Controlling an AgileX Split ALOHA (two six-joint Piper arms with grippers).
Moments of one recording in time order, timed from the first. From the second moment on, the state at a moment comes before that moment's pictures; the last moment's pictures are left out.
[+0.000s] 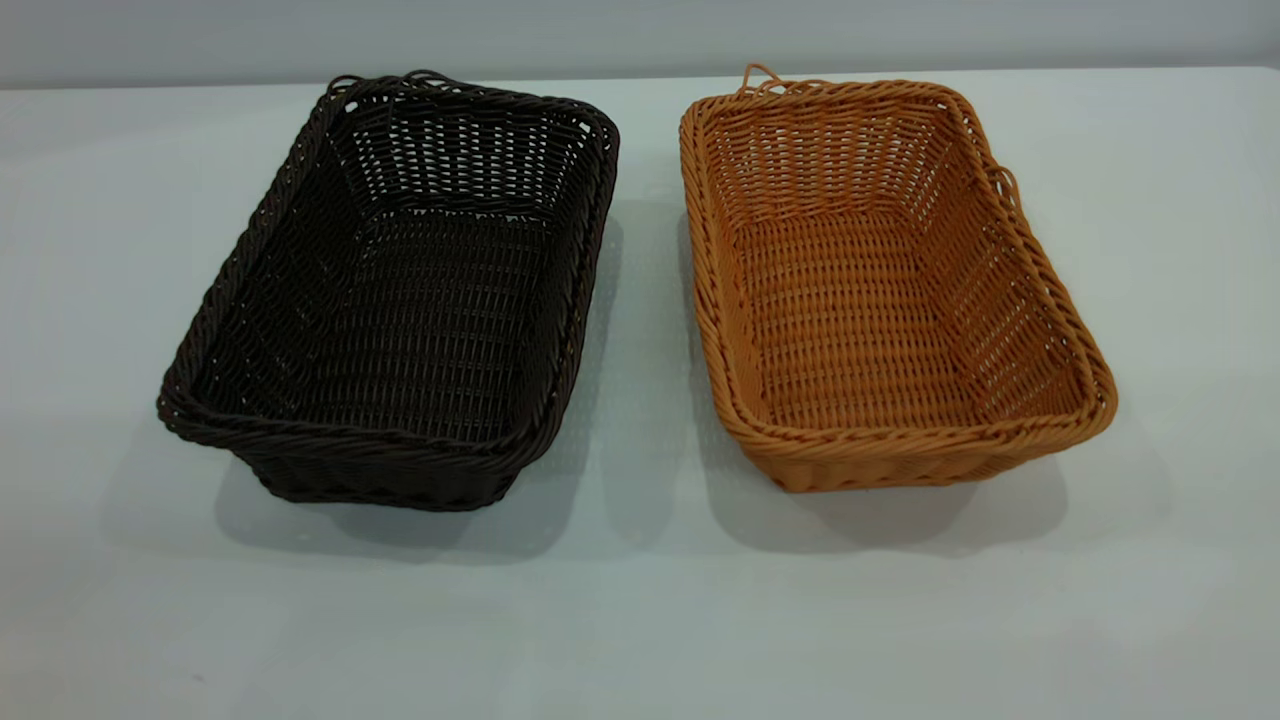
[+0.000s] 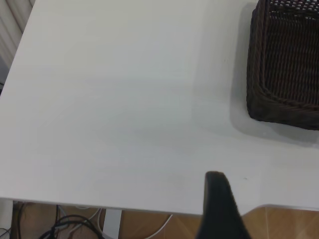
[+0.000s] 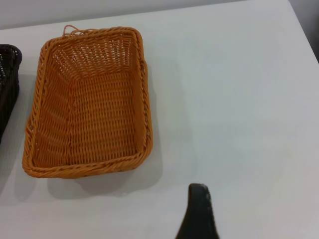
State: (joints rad) left arm 0.01 -0.02 -0.50 0.04 1.14 -0.10; right arm 0.03 -0.02 -0.47 0.05 1.14 0.07
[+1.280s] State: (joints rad) left arm 0.01 -0.02 -0.50 0.04 1.11 -0.10; right arm 0.03 -0.02 -0.47 0.05 1.14 0.07
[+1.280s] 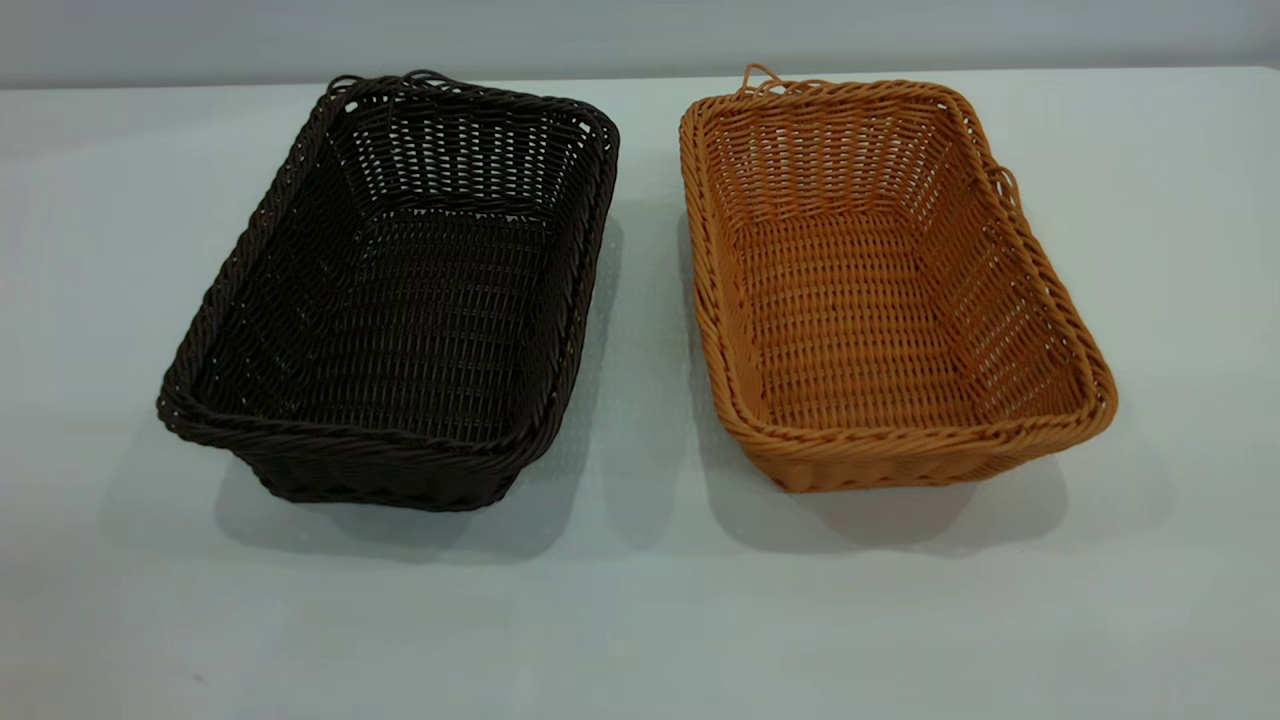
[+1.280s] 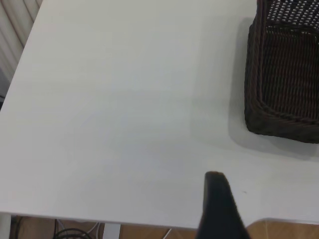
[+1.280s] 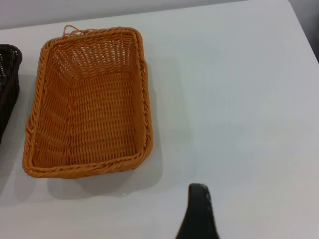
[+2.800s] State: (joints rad) left arm 0.01 1.32 -0.93 -0.37 0.47 0.49; right arm 0.37 1.50 -0.49 1.33 0.68 -0.52
